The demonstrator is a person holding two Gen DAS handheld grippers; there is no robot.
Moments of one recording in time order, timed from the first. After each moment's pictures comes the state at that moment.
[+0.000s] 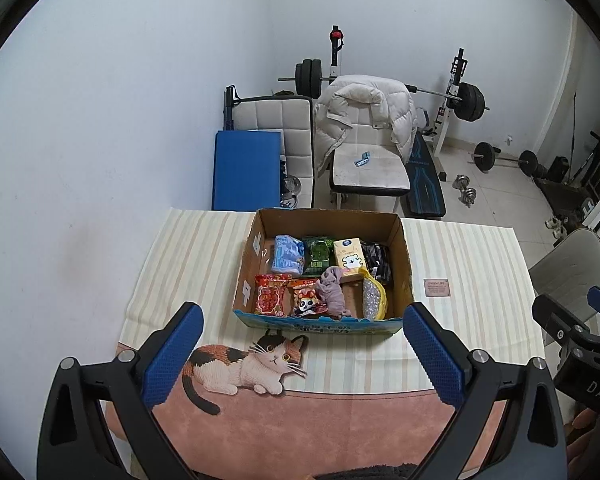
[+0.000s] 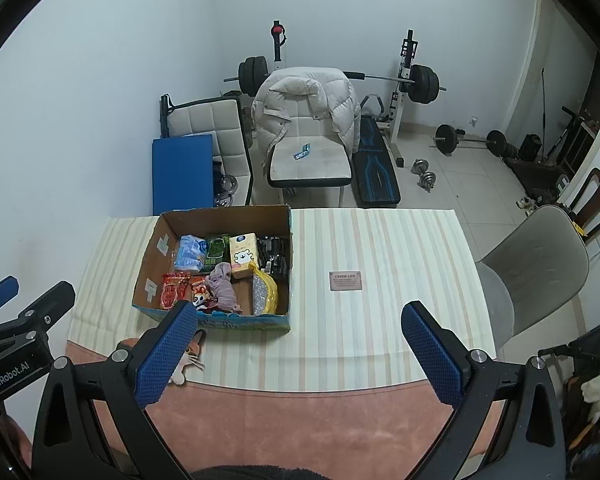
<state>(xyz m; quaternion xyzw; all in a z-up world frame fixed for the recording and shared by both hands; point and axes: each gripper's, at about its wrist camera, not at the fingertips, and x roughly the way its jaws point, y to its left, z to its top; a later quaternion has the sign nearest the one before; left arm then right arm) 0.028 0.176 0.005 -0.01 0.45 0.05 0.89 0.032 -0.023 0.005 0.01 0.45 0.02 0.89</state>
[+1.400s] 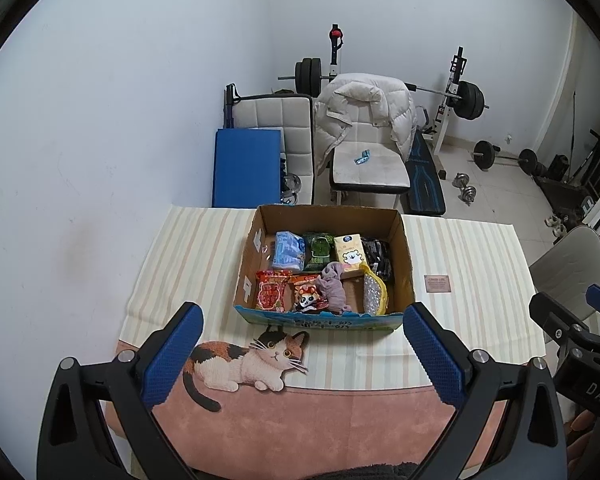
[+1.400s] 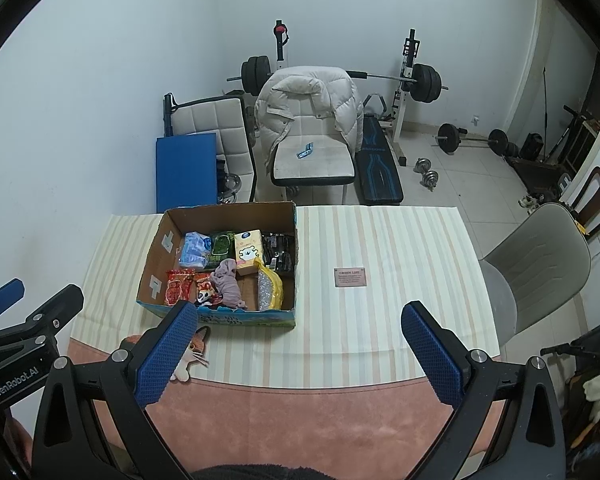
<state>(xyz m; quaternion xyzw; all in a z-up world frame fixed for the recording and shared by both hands) 0.018 0.174 0.002 -0.01 0.44 0.06 0.89 0.023 -0.015 0.001 0.01 0.45 0.02 0.89</state>
